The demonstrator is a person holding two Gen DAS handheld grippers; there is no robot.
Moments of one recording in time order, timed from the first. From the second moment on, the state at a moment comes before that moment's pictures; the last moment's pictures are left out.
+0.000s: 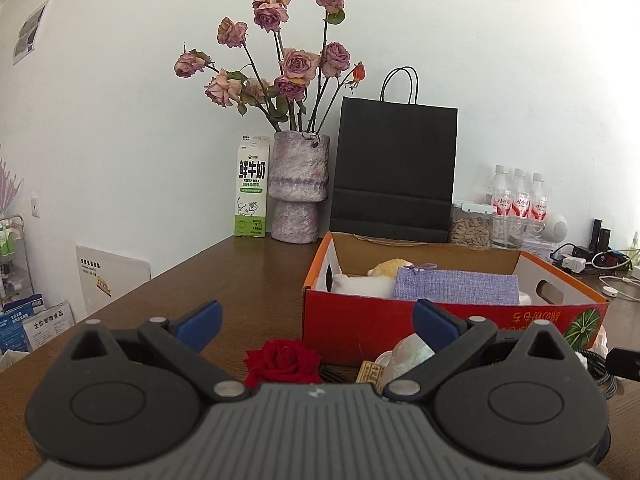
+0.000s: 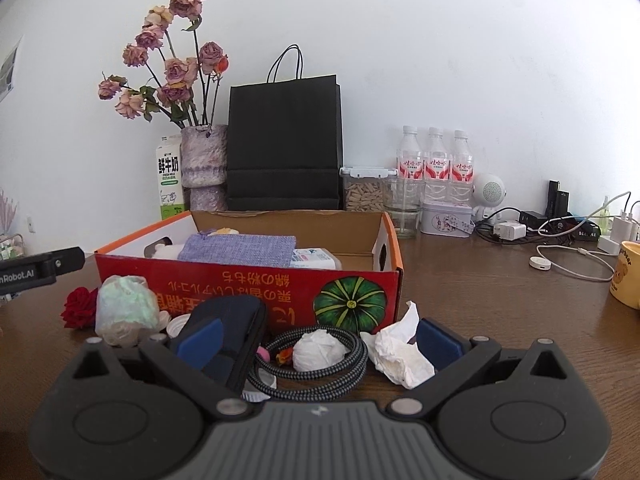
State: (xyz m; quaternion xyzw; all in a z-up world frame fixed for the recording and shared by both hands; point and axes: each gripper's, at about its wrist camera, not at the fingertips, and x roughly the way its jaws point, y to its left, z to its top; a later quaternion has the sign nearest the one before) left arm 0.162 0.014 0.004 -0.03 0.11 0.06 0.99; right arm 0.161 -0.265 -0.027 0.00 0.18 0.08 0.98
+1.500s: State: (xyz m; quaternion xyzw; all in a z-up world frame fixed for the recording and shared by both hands) left arm 0.137 0.053 0.001 -0.02 0.15 0.06 0.99; right arm 0.196 -0.158 -0.042 -0.12 0.28 0.10 0.95
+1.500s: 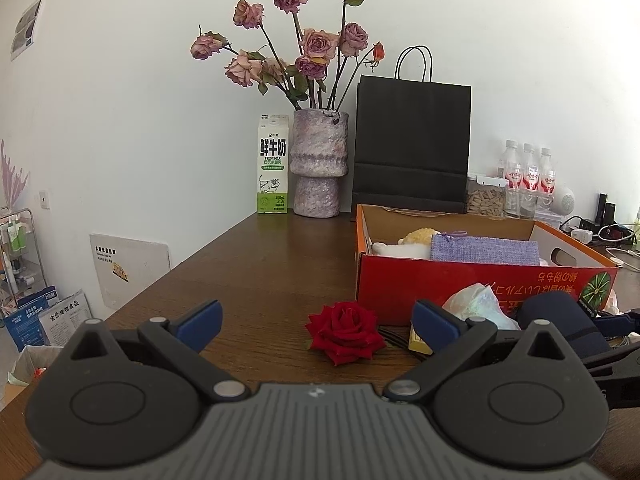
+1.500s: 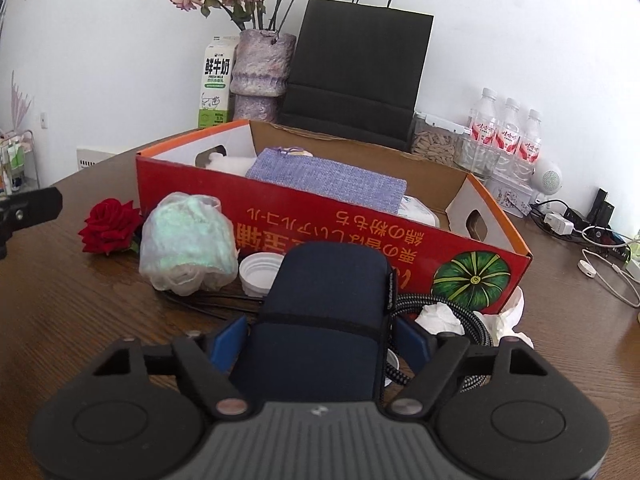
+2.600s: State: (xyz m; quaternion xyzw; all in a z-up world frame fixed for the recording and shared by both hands) left arm 0.196 -0.033 0.001 0.05 0.21 -0.04 0.97; right arm 0.164 -0.237 -0.001 -0.04 0.23 0.10 0.97
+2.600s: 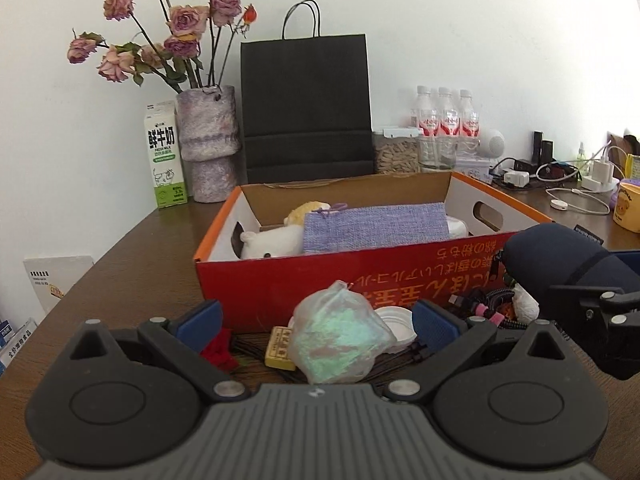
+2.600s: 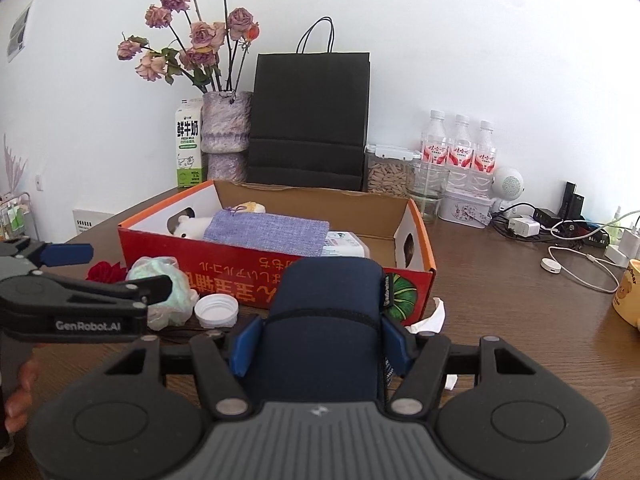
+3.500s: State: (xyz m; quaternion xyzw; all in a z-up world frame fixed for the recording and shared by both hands) left arm 0.201 -0.026 0.022 0.01 0.21 -0.07 0.98; right arm 0.176 -0.248 0.015 -0.03 0.21 0.14 0.97
